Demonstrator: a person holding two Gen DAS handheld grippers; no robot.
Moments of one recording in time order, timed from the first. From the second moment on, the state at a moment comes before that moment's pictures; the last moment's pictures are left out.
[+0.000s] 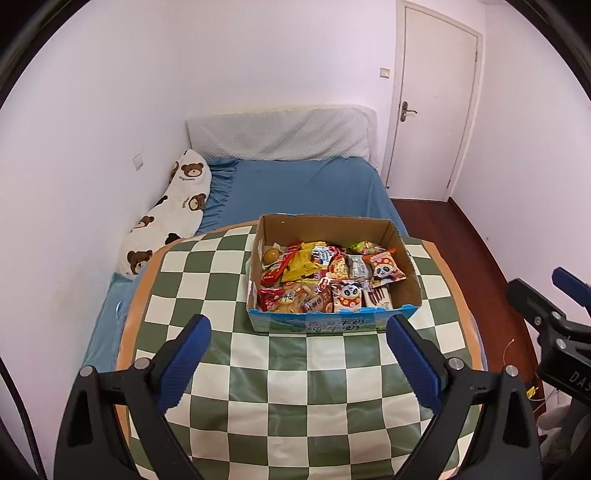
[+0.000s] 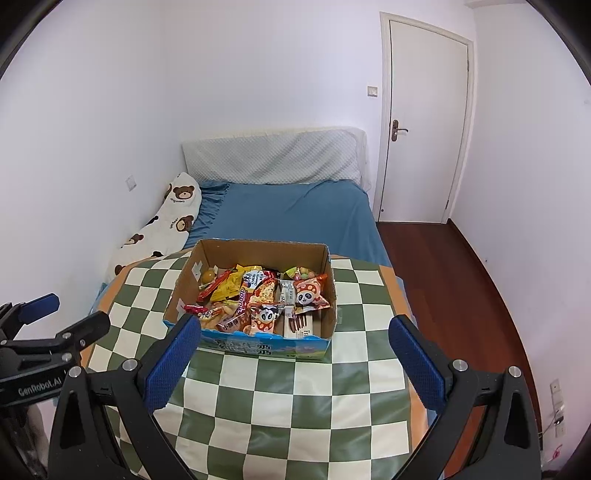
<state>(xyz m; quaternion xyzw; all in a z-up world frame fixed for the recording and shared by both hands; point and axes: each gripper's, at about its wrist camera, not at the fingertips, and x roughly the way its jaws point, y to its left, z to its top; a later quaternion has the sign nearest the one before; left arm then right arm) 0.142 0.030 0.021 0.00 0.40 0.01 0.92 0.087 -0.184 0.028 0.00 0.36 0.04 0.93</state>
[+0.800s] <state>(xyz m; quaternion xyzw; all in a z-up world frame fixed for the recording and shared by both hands) 0.203 0.025 -0.021 0.01 0.40 0.04 0.91 0.144 -0.175 -0.014 -0.01 0.37 0.00 0.93</state>
